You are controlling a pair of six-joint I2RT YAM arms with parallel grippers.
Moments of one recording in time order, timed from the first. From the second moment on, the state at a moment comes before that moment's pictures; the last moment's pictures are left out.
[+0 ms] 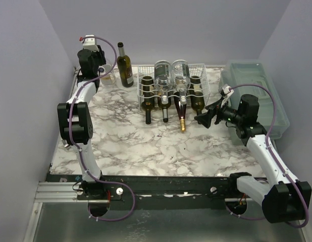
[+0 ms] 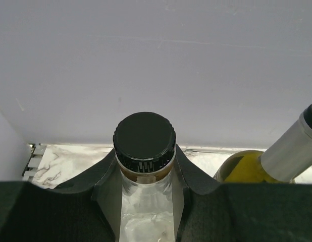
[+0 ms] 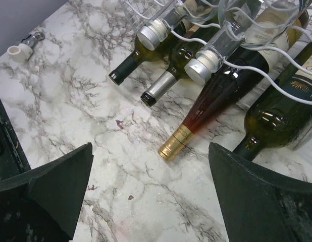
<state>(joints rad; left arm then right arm) 0.07 2.00 1.59 0.43 0.07 -0.07 0.08 1.03 0.73 -0.06 -0.80 -0.02</state>
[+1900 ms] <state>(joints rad) 0.06 1.89 1.67 0.64 0.01 -0.07 0.08 1.07 0.73 -0.09 -0.80 -0.06</state>
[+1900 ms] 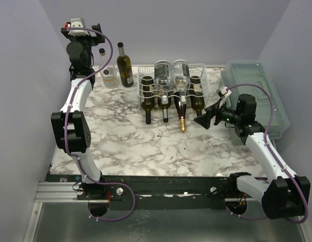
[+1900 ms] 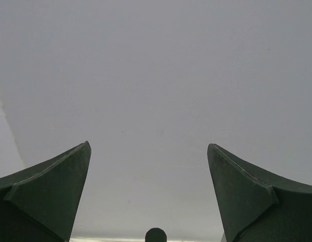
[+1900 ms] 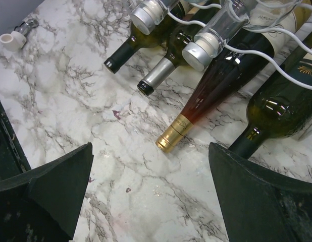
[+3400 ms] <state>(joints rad) -0.02 0.58 0.56 0.06 0.16 -0.33 0.06 1.03 0.75 -0.23 -0.85 -0.31</state>
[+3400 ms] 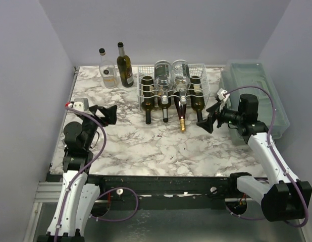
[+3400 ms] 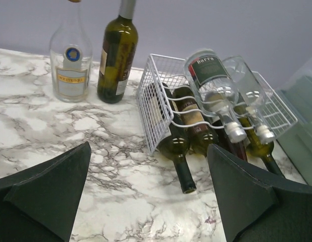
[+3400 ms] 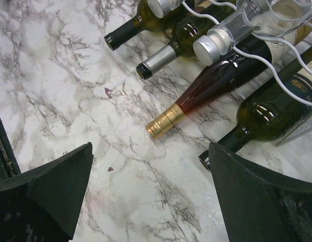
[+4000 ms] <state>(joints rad) -0.12 0.56 0.56 0.00 0.22 -0.26 0.15 1.28 1.24 -0.58 -0.75 -0.41</state>
